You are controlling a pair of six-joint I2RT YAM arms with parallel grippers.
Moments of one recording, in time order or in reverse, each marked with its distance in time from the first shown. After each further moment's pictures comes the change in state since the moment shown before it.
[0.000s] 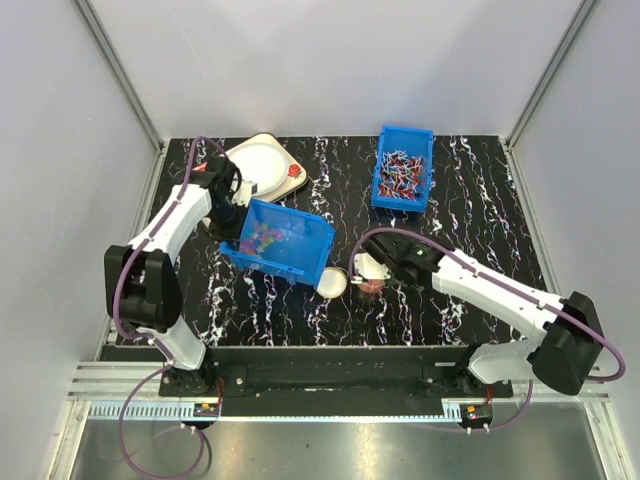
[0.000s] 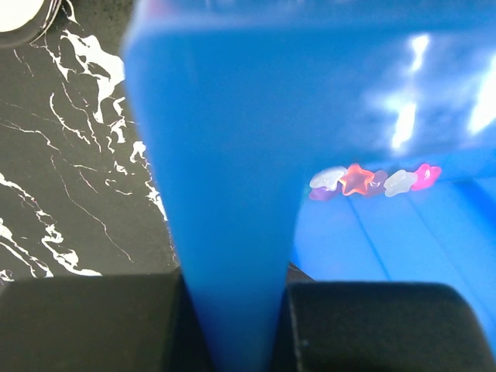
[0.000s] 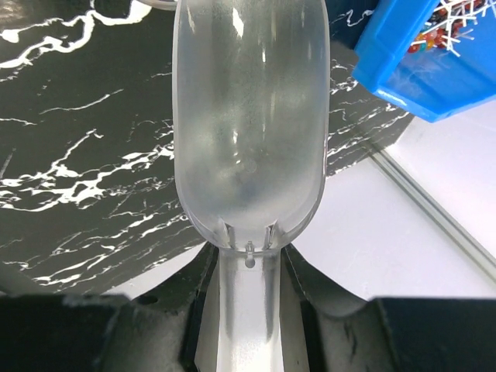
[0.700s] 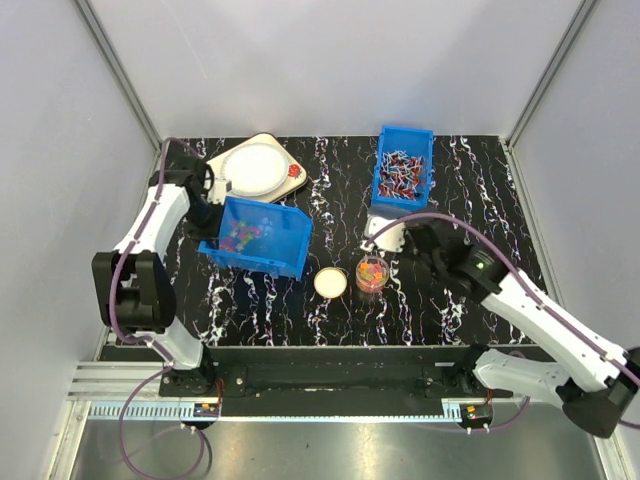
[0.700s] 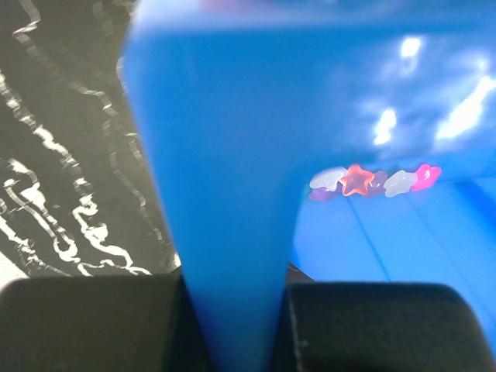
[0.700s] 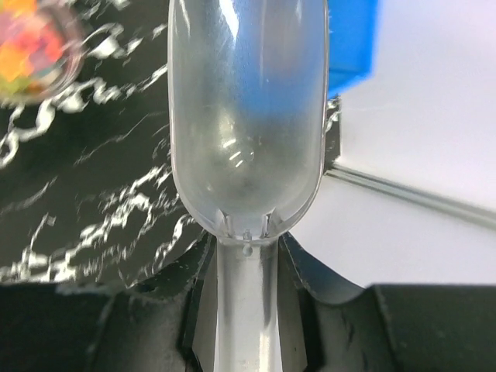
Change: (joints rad) left arm 0.138 -0.018 0.000 -0.024 0.000 0.042; right arm -0.045 -0.247 0.055 0.184 -0.083 0.037
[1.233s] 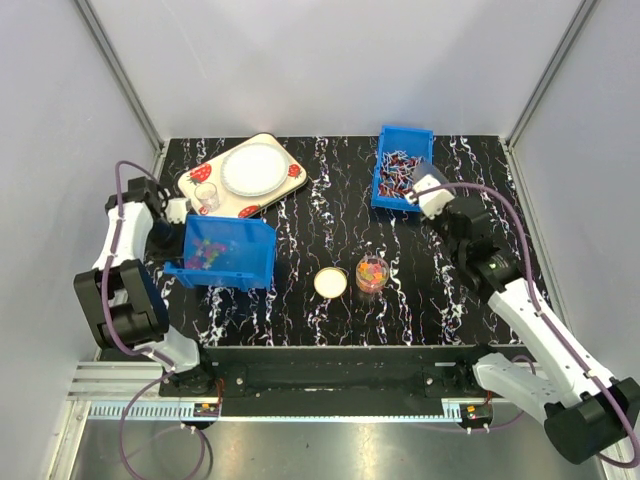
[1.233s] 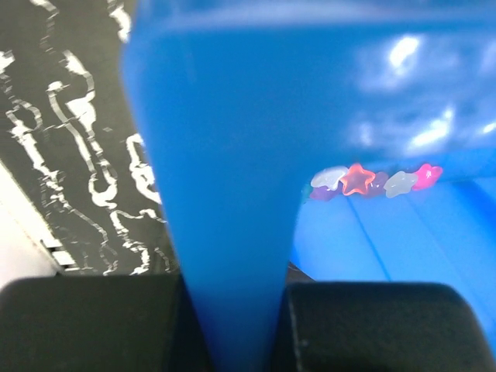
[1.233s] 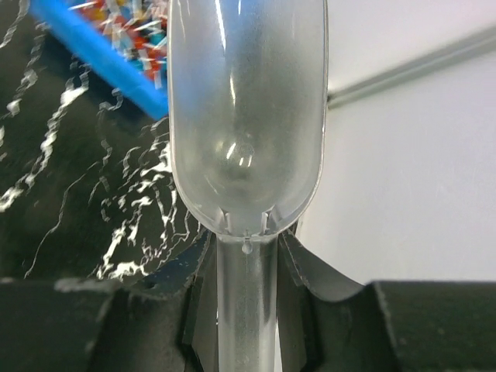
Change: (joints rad) left arm 0.305 -0.094 -0.159 0.005 0.015 0.164; right arm -0.349 -0.117 -0.213 0.436 -0.061 0.211
